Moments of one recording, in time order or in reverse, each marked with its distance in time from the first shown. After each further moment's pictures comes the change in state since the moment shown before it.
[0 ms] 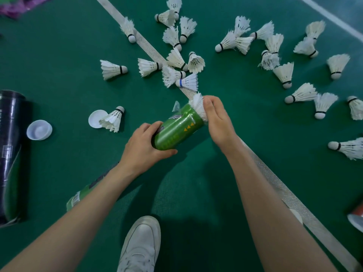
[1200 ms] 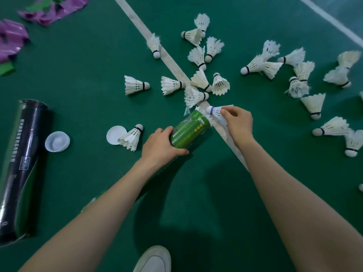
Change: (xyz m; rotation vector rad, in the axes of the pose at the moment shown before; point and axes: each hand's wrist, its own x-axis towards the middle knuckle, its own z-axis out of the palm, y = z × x) left_hand 0.085 -0.014 -0.008 0.152 -0.111 -0.221; right_hand 0.118 0.013 0.007 -0.178 0.221 0.180
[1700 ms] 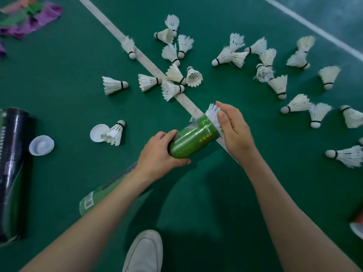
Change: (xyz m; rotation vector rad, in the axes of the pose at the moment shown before) left_hand -0.079 0.038 0.014 -0.083 0.001 0.260; right_hand -0.112 0.011 -0.075 0.034 -0.086 -0.365
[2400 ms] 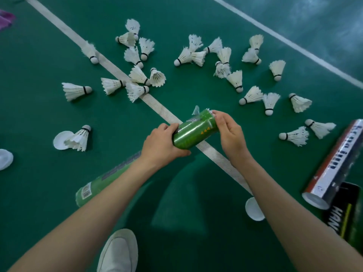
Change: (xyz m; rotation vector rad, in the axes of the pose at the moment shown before) left_hand 0.017 0.077 0.043 0.087 -0.054 0.156; right_hand -0.041 0.030 -0.069 0.170 0.138 0.172
